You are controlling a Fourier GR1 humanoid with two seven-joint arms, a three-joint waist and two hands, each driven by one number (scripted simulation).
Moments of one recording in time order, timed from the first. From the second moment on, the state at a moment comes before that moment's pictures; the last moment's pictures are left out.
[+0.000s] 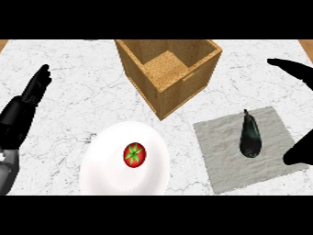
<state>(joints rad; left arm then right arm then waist) -0.19 0.46 -0.08 -1.53 0.04 0.07 -0.02 -0.57 -0.91 0.31 -1.90 -0.11 0.37 0.98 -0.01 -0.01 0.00</state>
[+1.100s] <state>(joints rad) -0.19 0.40 -0.02 -1.55 -0.01 0.01 -0.01 -0.37 -0.77 0.36 -1.75 0.16 0.48 0.86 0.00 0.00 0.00</state>
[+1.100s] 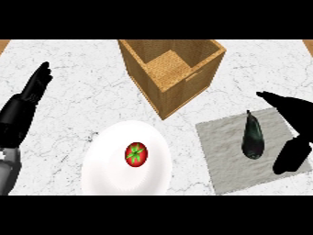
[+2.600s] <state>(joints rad) -0.20 0.30 0.08 -1.56 -0.12 -0.08 0.00 -0.21 -0.45 0.21 -1.60 0.64 0.50 0.59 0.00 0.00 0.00</state>
